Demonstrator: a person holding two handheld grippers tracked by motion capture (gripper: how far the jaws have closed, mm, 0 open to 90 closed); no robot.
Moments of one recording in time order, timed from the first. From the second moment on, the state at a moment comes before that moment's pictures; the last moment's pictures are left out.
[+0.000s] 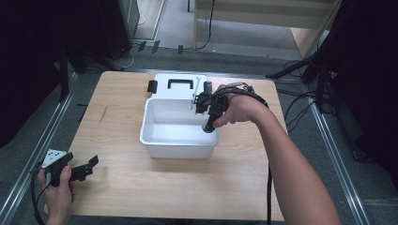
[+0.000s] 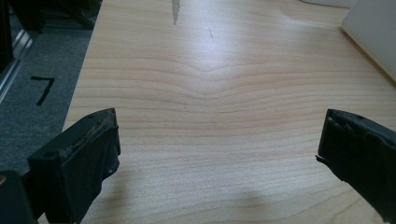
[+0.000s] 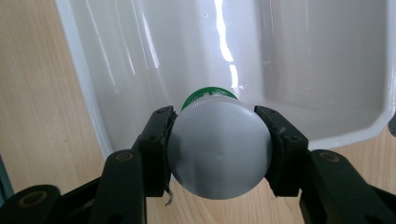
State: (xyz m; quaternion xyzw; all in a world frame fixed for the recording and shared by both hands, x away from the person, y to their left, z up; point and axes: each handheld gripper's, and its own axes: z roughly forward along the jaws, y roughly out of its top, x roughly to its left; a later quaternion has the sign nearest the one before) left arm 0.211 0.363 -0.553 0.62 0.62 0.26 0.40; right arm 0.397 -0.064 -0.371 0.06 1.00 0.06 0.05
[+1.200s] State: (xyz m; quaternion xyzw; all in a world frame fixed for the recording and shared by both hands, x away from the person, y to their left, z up) left arm 0.211 0.363 -0.553 0.62 0.62 0.26 0.40; right arm 0.400 -0.051 -0.431 0.04 1.00 0.01 0.06
